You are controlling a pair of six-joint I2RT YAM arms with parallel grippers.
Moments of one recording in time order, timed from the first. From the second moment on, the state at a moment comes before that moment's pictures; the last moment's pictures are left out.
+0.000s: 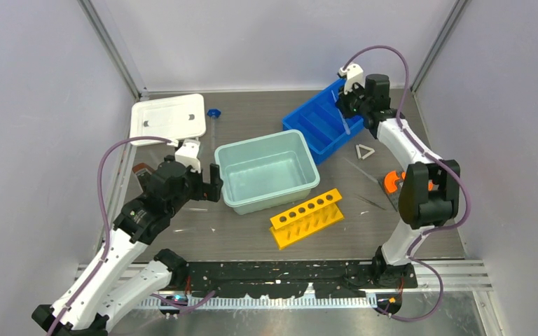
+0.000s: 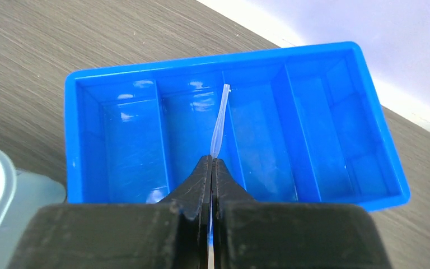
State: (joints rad) left arm -0.56 0.70 0.86 -0.65 -0.21 -0.21; right arm 0.10 1.71 1.37 -0.10 -0.32 -0.26
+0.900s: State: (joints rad) left arm -0.56 0.70 0.85 -0.64 -0.22 -0.21; right arm 0.20 2.01 1.47 -0.04 -0.32 -0.55
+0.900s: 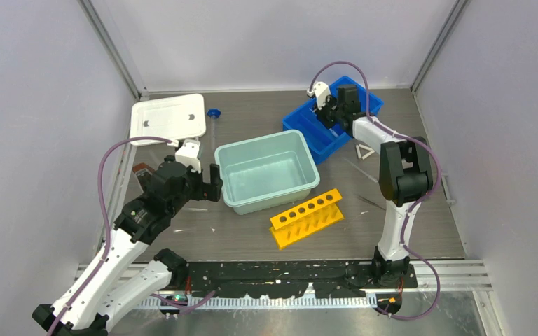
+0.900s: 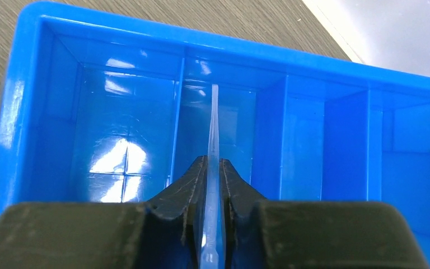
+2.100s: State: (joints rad) left arm -0.56 0.67 0.84 -0.63 -0.21 -0.21; right arm 0.20 1.24 0.99 -0.45 0.10 -0.07
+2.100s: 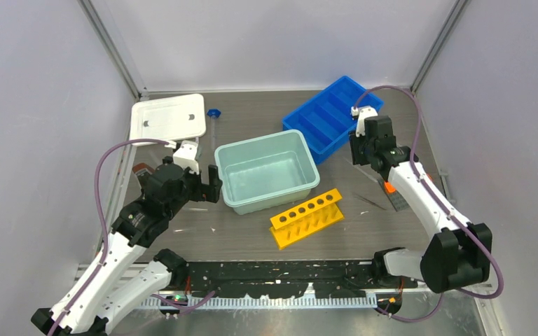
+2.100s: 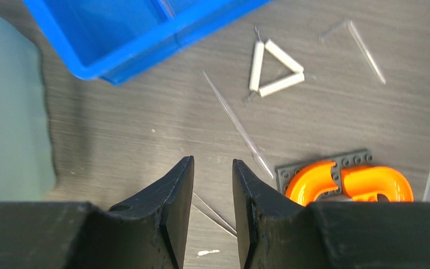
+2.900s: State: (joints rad) left arm -0.56 0.63 0.83 -0.63 -0.20 -0.21; right arm 0.02 1.66 1.13 -0.63 0.10 -0.13
